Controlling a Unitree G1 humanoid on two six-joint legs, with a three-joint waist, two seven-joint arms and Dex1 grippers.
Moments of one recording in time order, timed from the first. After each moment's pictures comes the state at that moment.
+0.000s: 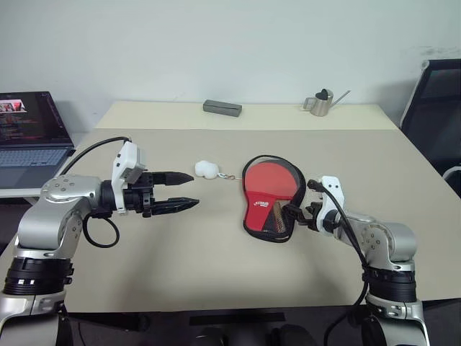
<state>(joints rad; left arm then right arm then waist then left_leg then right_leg) -0.44 0.86 0.12 -0.04 -0.55 0.46 -1.30 -0.45 -0.19 -0.19 -0.19 0.45 1.28 0.15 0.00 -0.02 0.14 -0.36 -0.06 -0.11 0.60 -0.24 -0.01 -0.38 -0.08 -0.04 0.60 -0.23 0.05</state>
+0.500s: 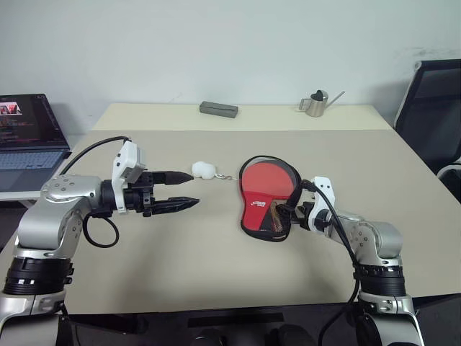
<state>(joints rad) -0.44 0.86 0.12 -0.04 -0.55 0.46 -1.29 -0.48 -0.17 -0.16 -0.06 0.43 1.17 0.16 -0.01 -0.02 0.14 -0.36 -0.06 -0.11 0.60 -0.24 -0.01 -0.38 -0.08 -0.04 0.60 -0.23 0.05</state>
